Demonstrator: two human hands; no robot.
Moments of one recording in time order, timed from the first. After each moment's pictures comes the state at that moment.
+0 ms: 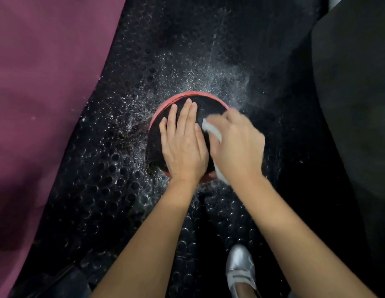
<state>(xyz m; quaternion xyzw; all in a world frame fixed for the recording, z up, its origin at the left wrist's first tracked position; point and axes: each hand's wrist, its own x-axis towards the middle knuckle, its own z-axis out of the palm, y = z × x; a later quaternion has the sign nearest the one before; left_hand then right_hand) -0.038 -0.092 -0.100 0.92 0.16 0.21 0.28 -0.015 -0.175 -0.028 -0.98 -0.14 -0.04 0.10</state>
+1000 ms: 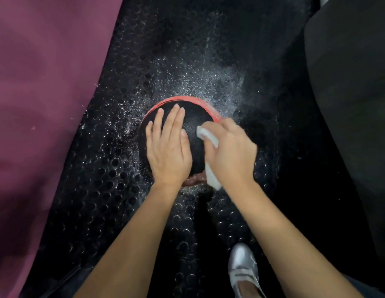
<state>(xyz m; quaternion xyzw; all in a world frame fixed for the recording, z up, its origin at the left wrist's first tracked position) -0.046 -0.069 -0.100 0.95 0.11 0.18 0.24 -0.024 -0.182 -0.037 -0.98 -0.10 -0.05 0.19</state>
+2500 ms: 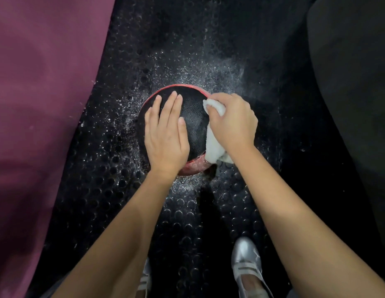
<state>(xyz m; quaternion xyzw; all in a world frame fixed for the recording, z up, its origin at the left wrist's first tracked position) -0.033 -0.059 -0.101 0.95 0.06 0.19 0.24 0.021 -0.181 -0.042 -0.96 0.00 0.02 0.28</state>
